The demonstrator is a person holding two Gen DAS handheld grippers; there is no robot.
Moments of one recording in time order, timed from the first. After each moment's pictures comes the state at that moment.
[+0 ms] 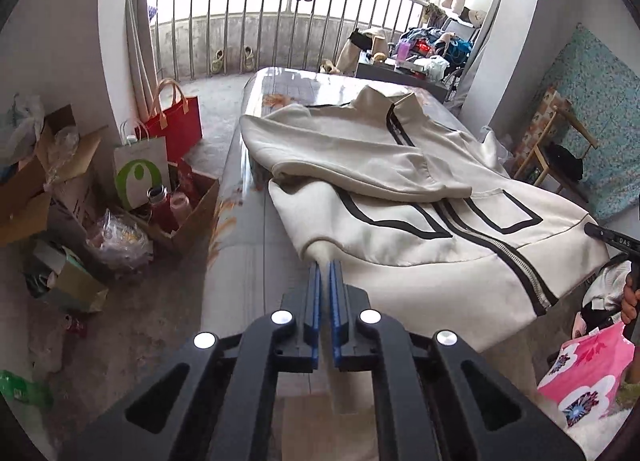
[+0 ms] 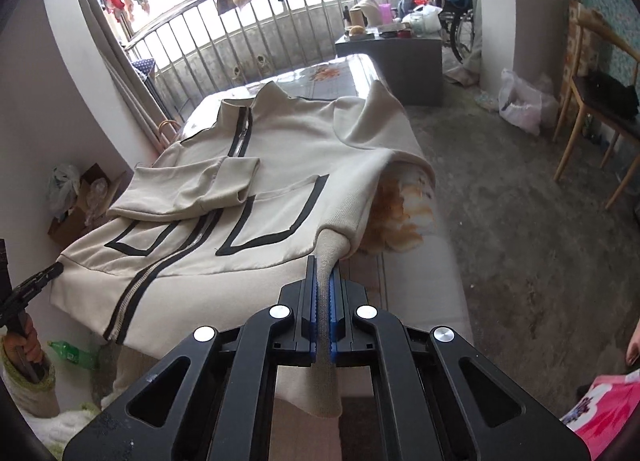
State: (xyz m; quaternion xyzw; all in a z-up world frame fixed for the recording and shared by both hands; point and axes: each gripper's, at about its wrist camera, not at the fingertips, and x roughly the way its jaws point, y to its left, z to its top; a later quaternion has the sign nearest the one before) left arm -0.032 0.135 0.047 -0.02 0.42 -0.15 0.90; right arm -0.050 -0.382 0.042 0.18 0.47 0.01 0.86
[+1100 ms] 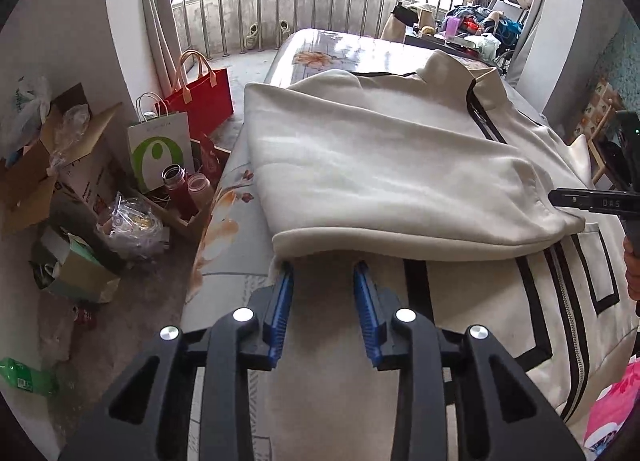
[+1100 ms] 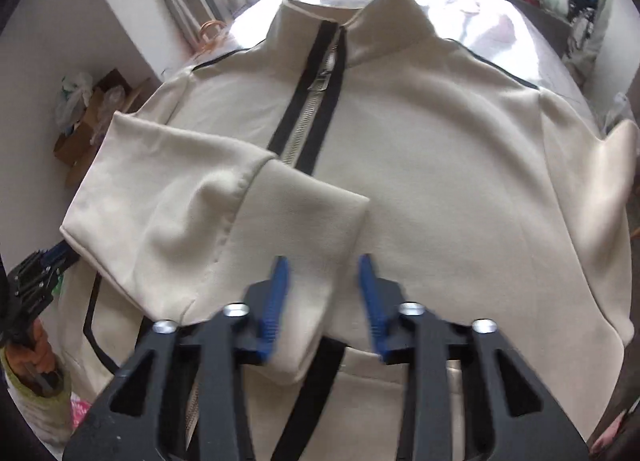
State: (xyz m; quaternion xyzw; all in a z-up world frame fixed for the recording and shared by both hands) left arm 0.074 0.102 -0.034 0.01 0.44 -0.07 0.89; right arm 0.166 -0.234 -0.072 0.08 0.57 0.16 0.80
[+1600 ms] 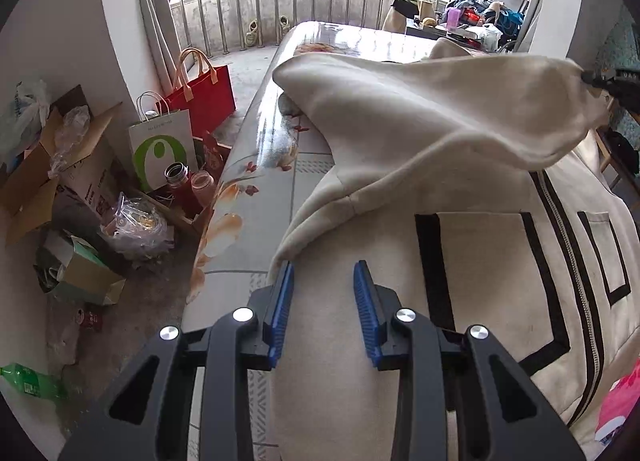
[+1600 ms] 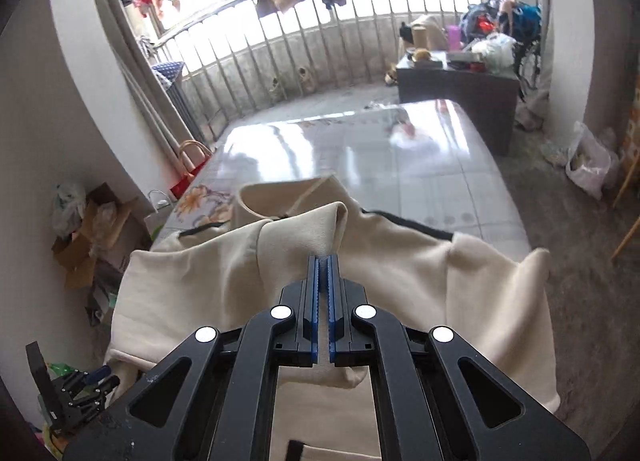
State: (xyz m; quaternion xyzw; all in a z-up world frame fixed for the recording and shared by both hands) left arm 0.080 0.104 -0.044 0.02 0.45 -0.07 0.89; right arm 0.202 -0.312 0.012 0.16 0.45 0.07 0.88
